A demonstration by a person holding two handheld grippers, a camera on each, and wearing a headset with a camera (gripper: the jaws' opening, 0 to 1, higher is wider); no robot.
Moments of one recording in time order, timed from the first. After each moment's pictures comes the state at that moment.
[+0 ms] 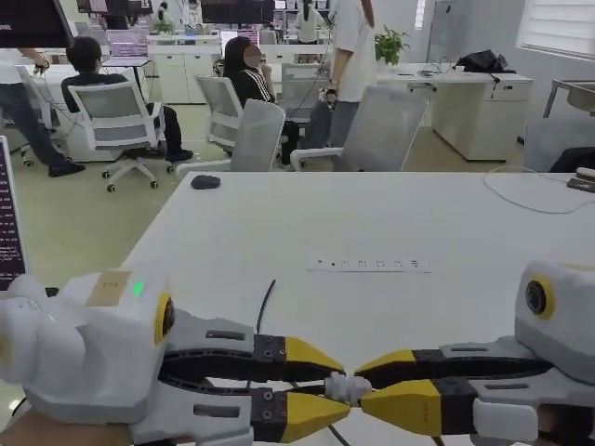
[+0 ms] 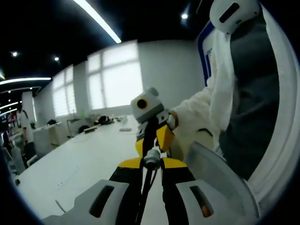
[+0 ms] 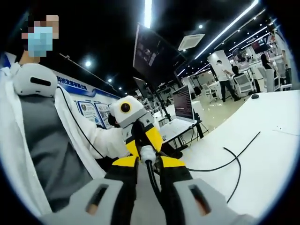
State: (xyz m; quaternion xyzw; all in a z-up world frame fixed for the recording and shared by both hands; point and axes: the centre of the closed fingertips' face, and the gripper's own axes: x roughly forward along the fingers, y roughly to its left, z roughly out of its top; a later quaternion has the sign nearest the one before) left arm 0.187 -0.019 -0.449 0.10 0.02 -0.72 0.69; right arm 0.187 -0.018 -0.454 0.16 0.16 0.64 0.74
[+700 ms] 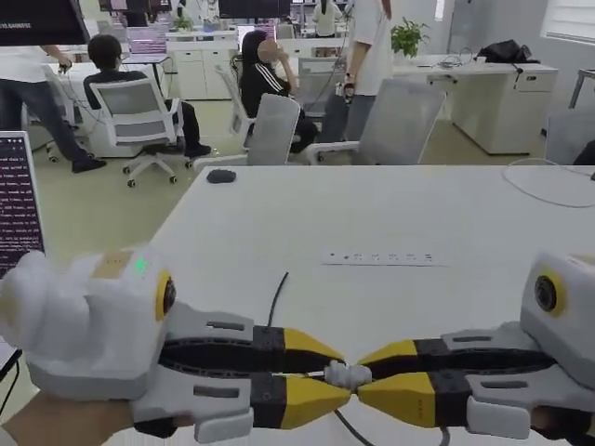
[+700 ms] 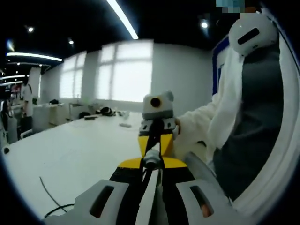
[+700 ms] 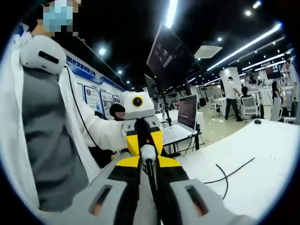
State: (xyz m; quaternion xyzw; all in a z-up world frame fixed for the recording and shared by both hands) left arm 0.192 -0.020 -0.450 -0.01 0.11 -0.70 0.71; right arm 0.181 -0.014 -0.451 0.05 0.07 0.66 0.75
